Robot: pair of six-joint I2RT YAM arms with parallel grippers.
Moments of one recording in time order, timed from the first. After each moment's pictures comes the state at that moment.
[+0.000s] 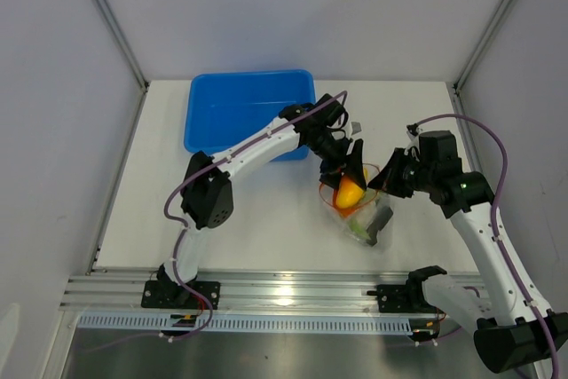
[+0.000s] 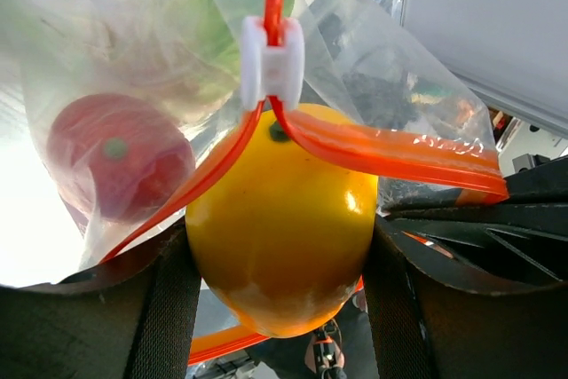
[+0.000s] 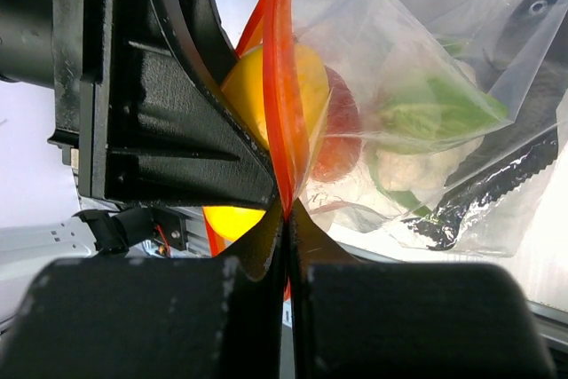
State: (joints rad) left arm -0.82 2.16 2.04 -0.97 0.79 -0.68; right arm 0.26 0.95 1.06 -0.87 -0.33 0.59
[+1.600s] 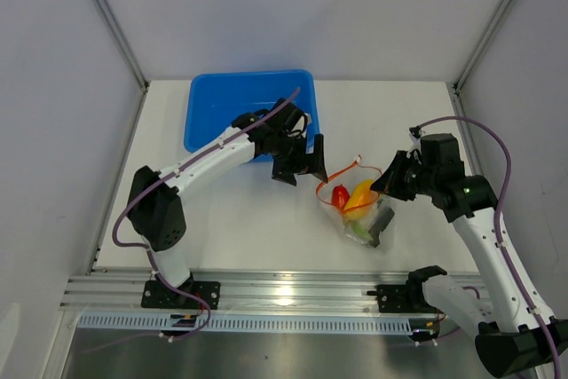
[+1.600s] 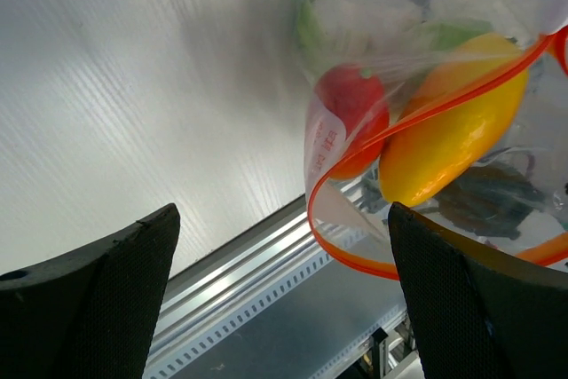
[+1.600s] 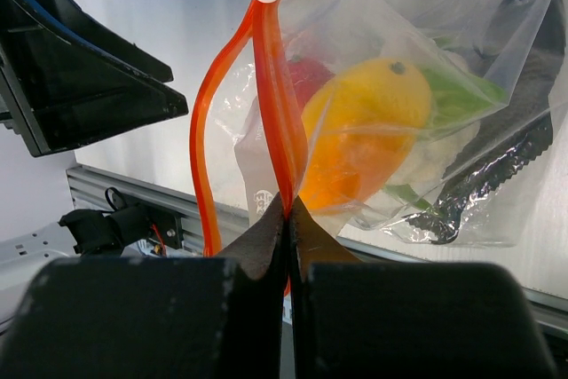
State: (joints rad) left arm -0.72 1.77 1.58 -0.86 0.35 -0.66; right arm 0.27 0.92 1.06 -0.90 -0.30 0.60
